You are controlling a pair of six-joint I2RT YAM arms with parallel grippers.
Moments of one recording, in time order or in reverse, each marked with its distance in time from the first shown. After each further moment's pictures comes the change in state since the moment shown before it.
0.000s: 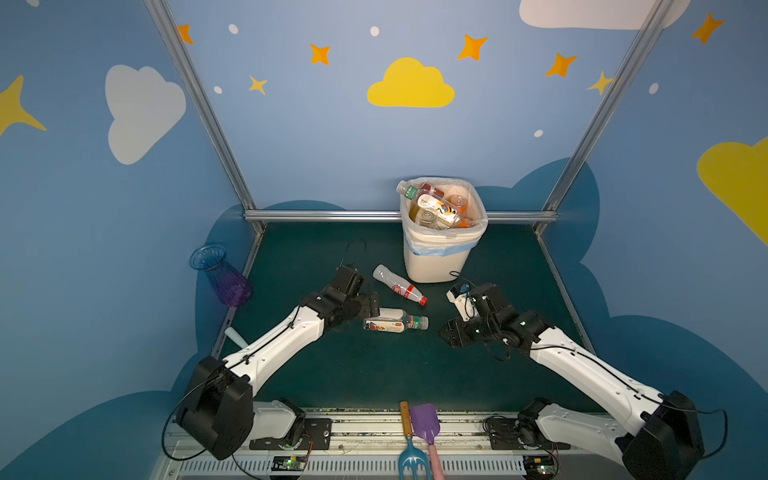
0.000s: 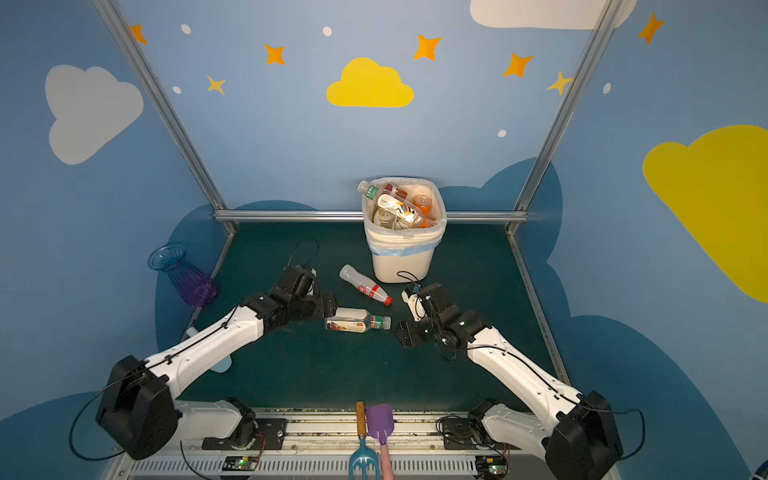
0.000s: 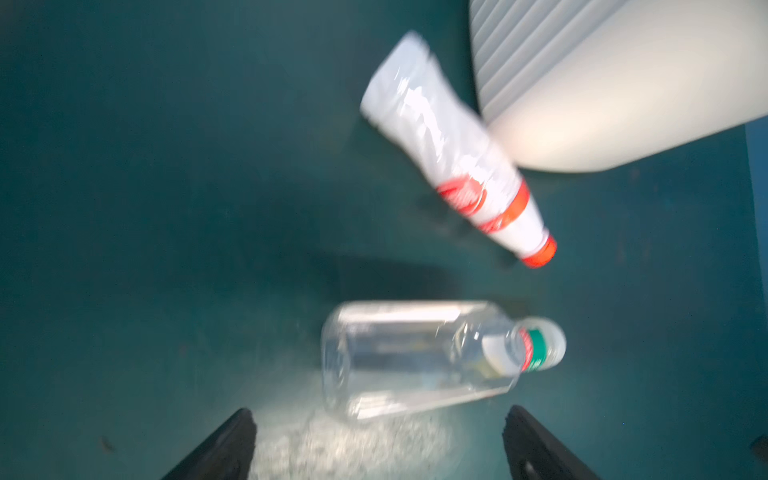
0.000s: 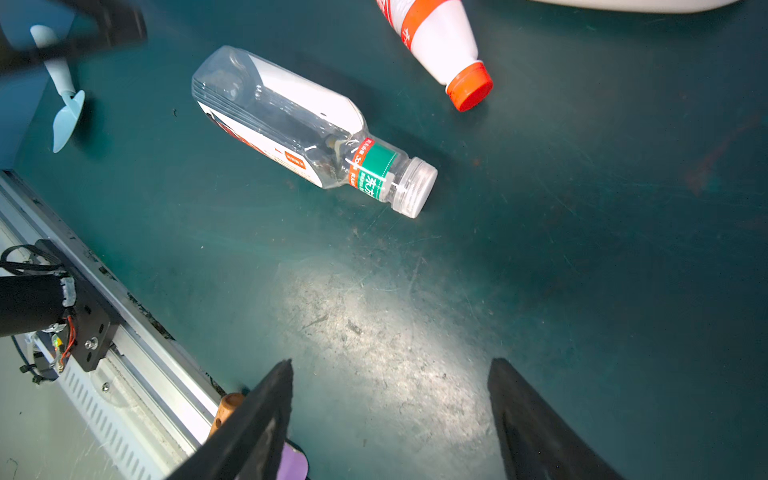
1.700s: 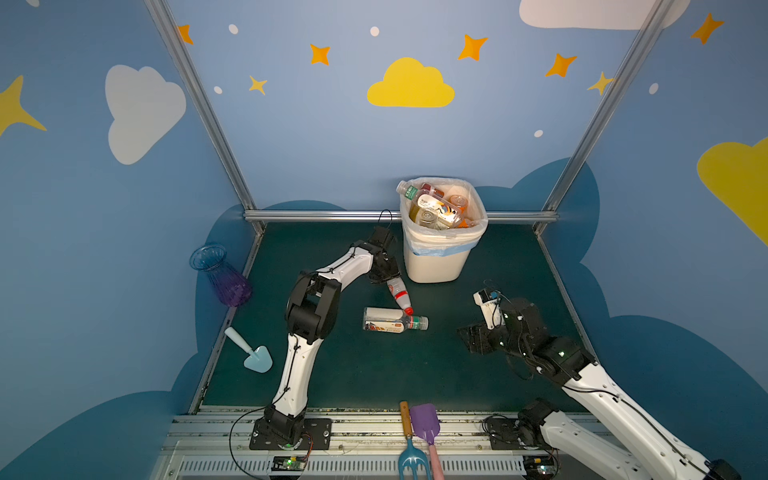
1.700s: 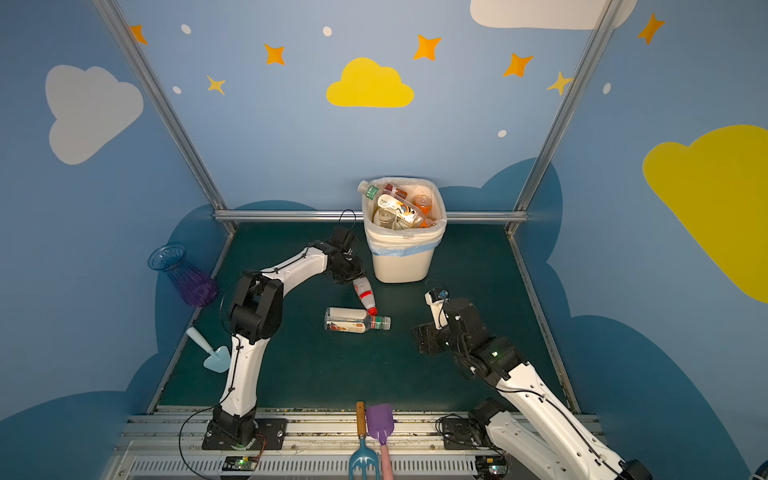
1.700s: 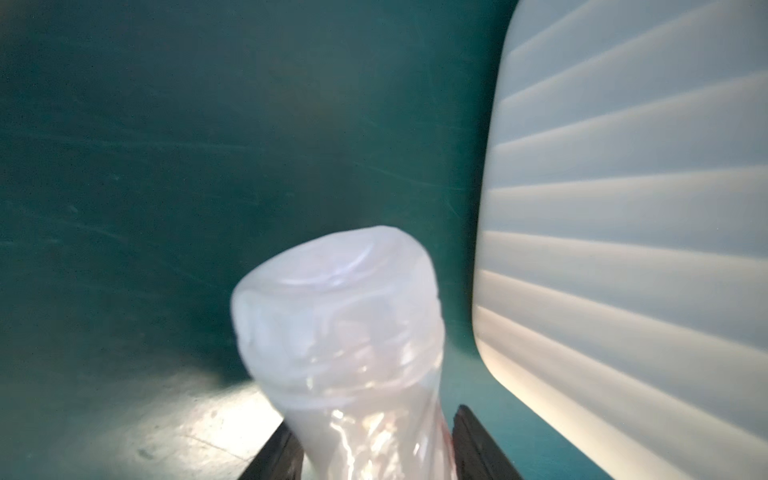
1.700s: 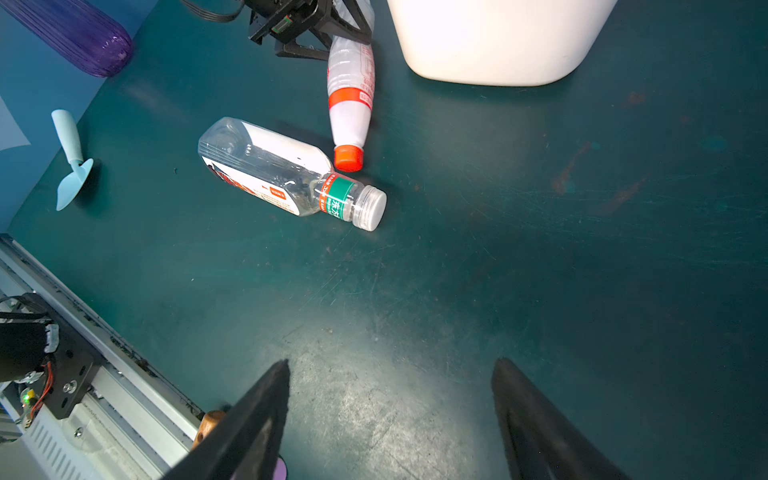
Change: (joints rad) left arm 0.079 0.864 0.792 -0.134 0.225 -0.116; right arm -0.055 -0.331 -0.095 -0.057 0.115 0.023
